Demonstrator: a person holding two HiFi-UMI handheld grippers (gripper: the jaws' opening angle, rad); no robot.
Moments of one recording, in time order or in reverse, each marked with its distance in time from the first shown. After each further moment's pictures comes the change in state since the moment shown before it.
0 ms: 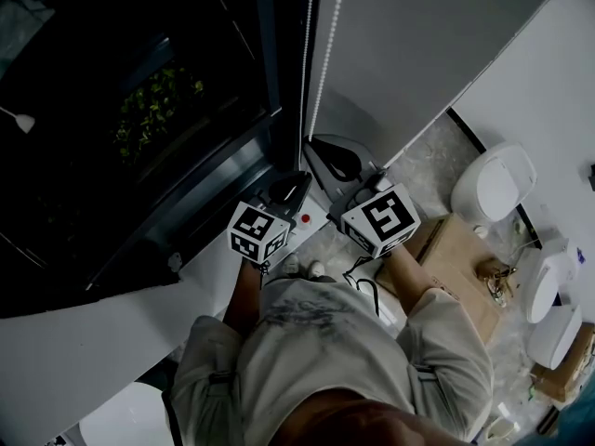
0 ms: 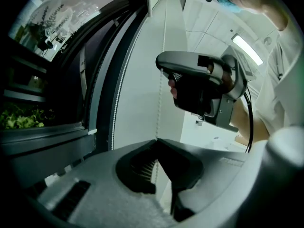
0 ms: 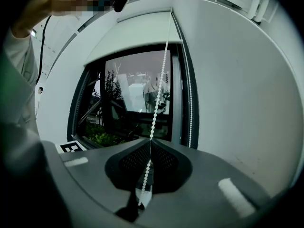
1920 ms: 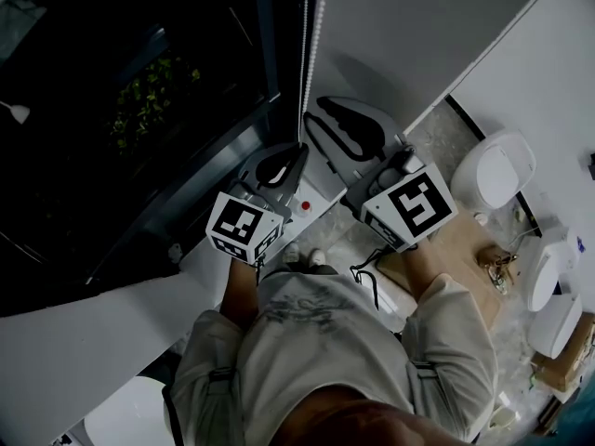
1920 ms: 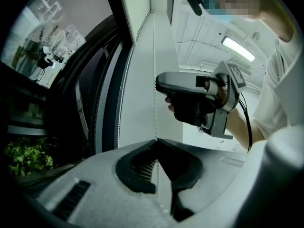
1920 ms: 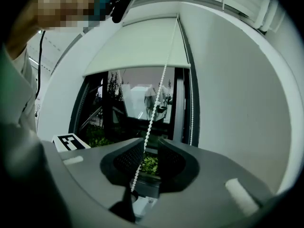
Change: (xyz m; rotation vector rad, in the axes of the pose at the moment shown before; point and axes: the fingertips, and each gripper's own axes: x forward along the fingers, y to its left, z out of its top) left arm -0.035 -0.015 0.093 0.109 -0.146 0.032; right arm -0.013 0.002 0.070 -0.055 -0.043 0.007
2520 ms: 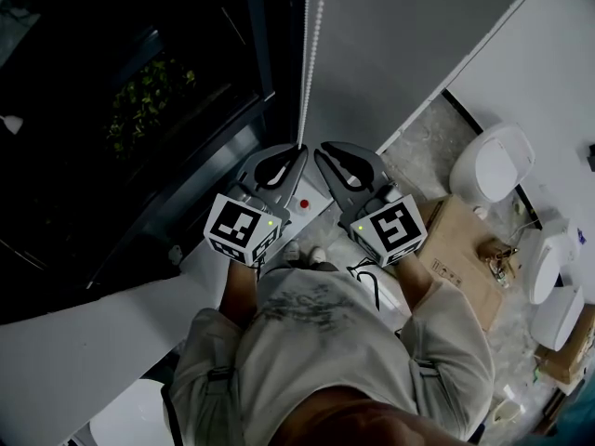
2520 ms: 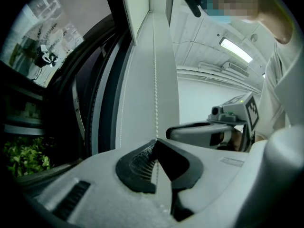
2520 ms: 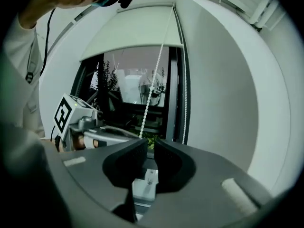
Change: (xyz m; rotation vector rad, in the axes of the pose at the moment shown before) left arm 0.001 -0.006 -0.001 0.000 0.000 -0.030; right arm -0.030 0.012 -0.094 0.035 0.129 -0.091
